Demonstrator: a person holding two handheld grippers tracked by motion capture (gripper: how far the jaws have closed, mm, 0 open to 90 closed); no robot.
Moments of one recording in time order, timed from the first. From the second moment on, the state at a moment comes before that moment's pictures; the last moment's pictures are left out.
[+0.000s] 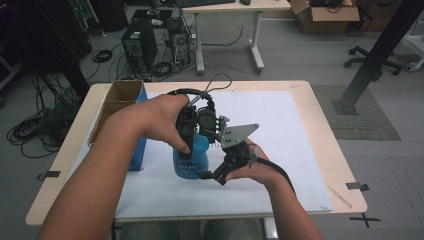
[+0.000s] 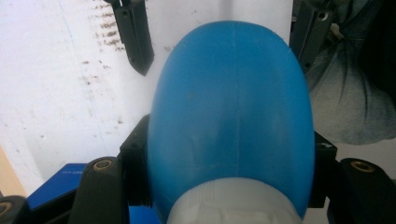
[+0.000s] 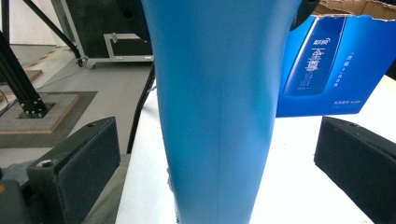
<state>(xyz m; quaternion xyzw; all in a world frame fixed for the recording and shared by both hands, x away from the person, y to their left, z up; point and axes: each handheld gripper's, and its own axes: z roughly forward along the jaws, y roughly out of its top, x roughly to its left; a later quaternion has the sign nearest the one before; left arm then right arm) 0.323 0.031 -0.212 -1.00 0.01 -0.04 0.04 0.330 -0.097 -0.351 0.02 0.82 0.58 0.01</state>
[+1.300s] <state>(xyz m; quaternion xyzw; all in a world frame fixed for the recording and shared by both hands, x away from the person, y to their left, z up) 0.333 0.035 -0.194 -0.98 -0.21 -0.05 0.02 0.344 -0.169 -0.306 0.04 0.88 0.47 0.05</state>
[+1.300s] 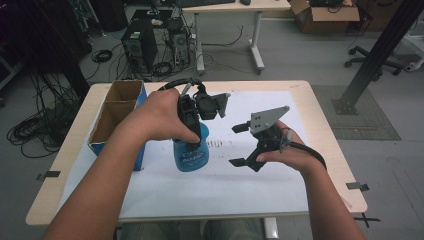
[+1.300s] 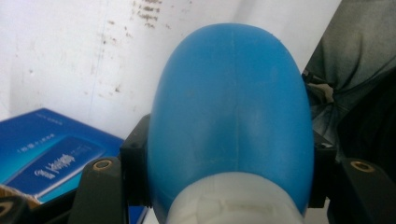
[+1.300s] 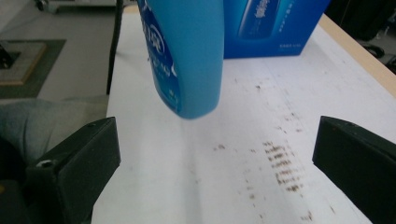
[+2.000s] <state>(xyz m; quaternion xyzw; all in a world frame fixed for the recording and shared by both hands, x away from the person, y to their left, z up) 0.346 0.049 -0.184 -0.95 -0.31 -0.06 0.01 0.354 -0.200 -0.287 0.05 0.92 0.38 0.06</state>
